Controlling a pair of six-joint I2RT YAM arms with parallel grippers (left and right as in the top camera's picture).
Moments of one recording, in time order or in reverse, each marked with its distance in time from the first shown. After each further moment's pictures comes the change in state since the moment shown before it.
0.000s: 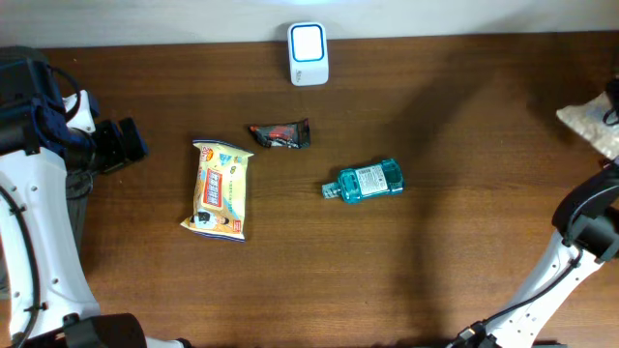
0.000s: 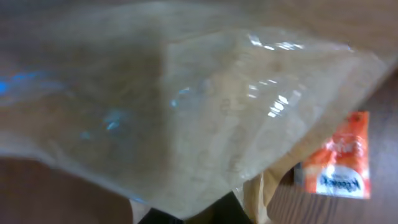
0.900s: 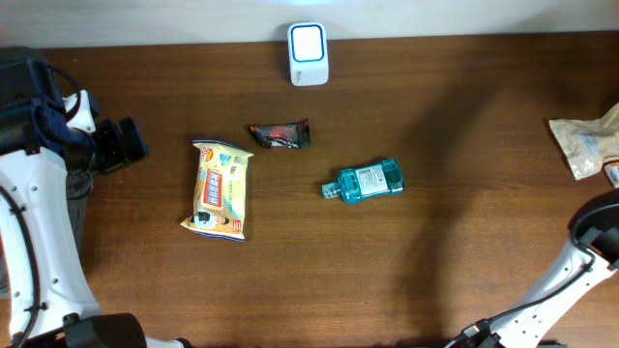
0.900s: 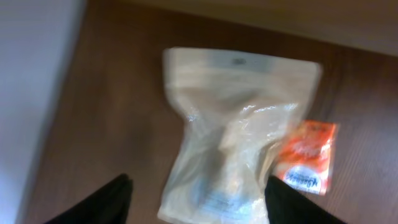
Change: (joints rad) left arm 0.000 0.000 0.000 0.000 0.000 0.000; right arm -0.104 0.061 0.410 -0.309 -0.224 -0.068
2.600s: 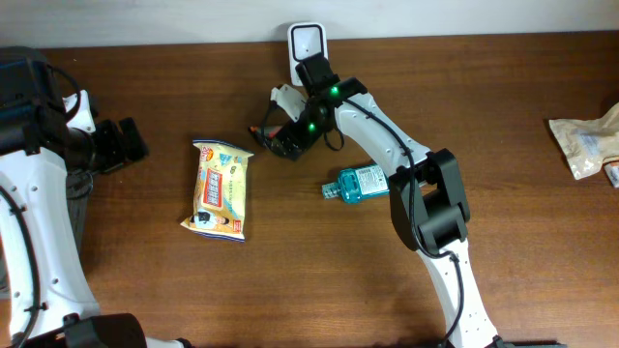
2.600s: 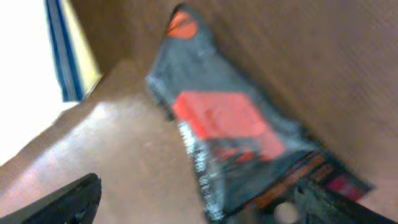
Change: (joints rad) left arm 0.000 0.000 0.000 0.000 0.000 0.000; right arm 1.184 -0.072 -0.695 0.423 -0.403 -0.905
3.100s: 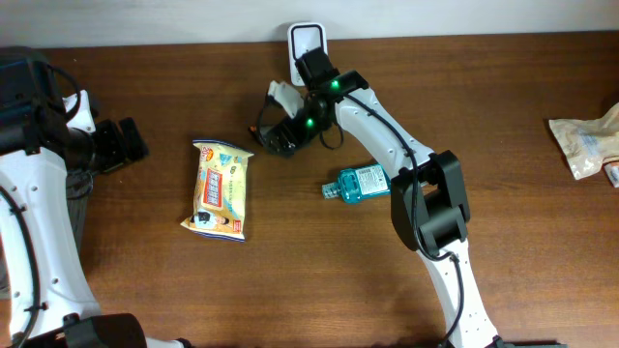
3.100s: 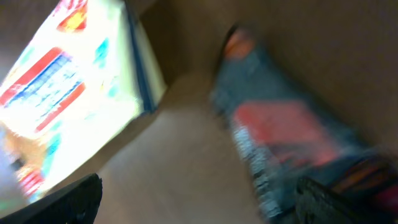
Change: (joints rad) left arm 0.000 0.000 0.000 0.000 0.000 0.000; right arm 0.000 0.000 0.067 -0.051 -0.117 0.063
